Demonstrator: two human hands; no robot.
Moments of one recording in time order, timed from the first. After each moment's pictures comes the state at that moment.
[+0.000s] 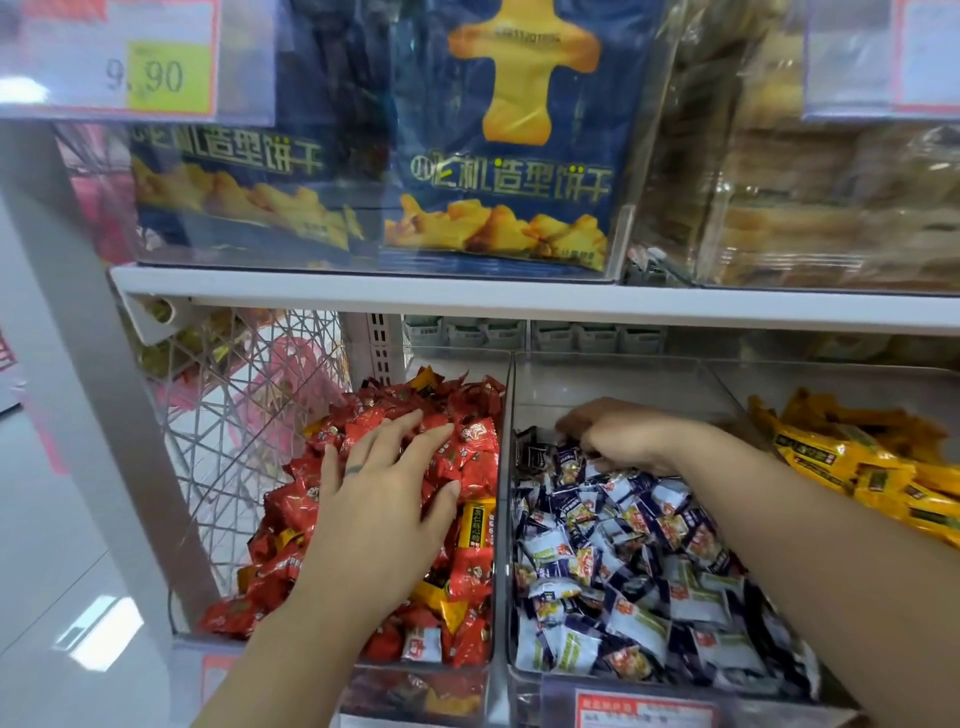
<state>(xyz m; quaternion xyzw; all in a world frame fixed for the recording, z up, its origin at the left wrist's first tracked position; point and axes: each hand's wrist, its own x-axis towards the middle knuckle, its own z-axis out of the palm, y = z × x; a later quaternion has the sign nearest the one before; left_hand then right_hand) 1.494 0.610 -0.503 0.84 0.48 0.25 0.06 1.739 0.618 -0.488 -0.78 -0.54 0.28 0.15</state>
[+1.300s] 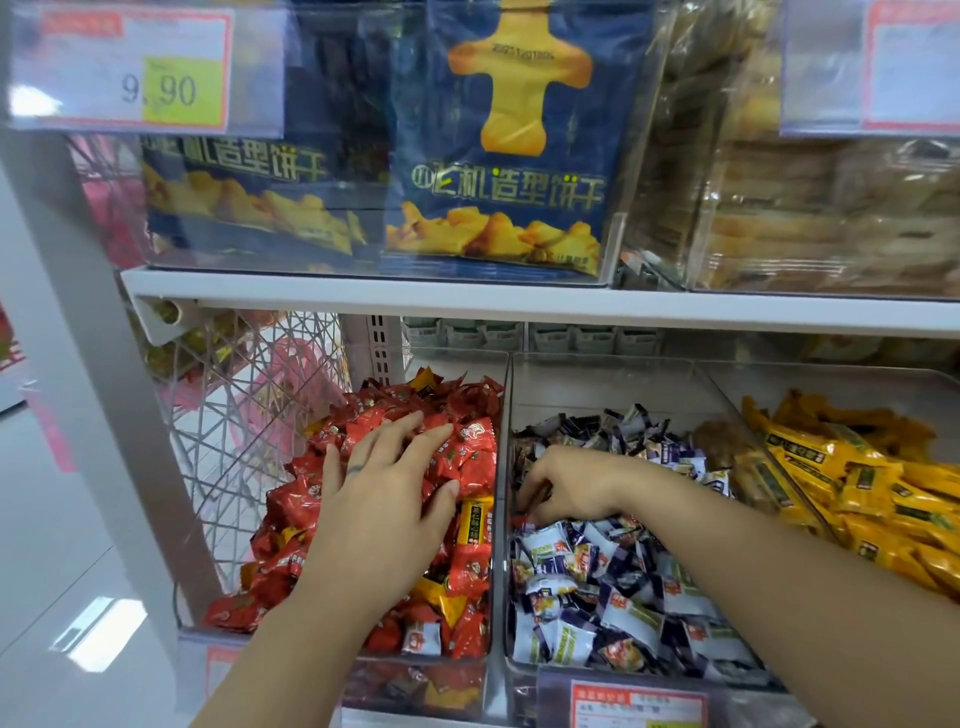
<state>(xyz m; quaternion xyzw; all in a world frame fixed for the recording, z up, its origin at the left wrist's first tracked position) 1.494 0.610 -0.503 0.84 0.48 0.24 0.06 1.697 0.602 -0.496 -0.68 -0.68 0.27 0.00</state>
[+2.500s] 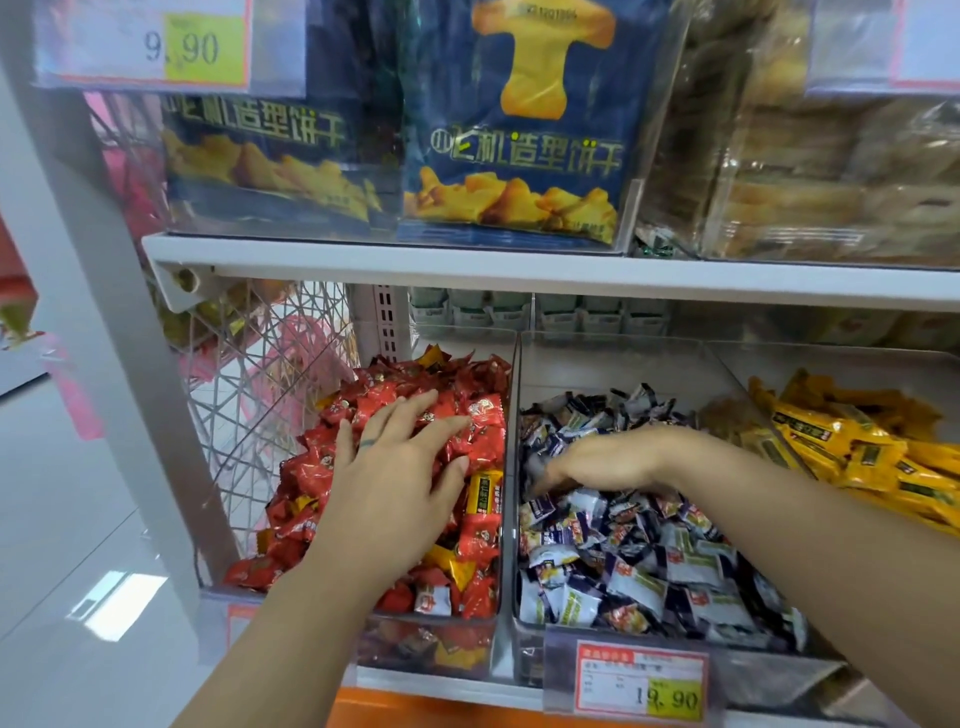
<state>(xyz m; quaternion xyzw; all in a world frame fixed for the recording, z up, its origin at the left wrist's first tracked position) 1.490 0.606 -0.502 0.85 0.47 0.23 0.07 1.699 0.584 -0.482 -0.69 -0.60 0.40 -0.02</state>
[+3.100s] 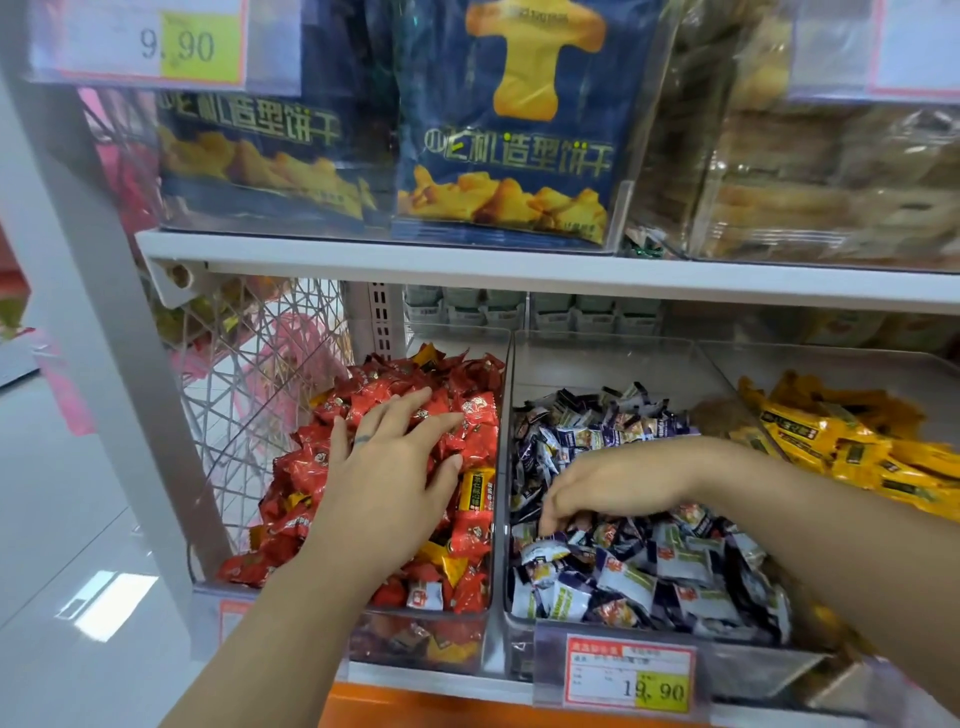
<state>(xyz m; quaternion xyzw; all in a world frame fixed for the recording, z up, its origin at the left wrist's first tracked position) 1.493 0.607 -0.503 0.85 0.47 0.23 0.08 1.698 0.559 -0.470 -0.63 -0.68 0.36 -0.06</state>
